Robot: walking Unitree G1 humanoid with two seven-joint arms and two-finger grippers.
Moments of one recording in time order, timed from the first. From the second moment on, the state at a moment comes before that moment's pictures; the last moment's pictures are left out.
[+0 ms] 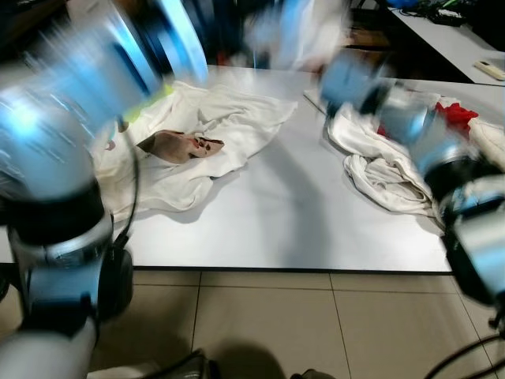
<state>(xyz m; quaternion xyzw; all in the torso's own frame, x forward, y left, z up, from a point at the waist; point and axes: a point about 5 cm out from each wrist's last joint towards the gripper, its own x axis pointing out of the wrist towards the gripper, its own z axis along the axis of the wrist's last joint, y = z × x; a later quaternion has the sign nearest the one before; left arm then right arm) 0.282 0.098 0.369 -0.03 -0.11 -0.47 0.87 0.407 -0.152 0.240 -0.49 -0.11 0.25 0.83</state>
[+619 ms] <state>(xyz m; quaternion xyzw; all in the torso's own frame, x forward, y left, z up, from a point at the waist) 0.370 0.128 0.241 0.10 0.00 -0.19 0.98 0.330 -0.194 0.103 -0.39 0.04 0.43 0.81</state>
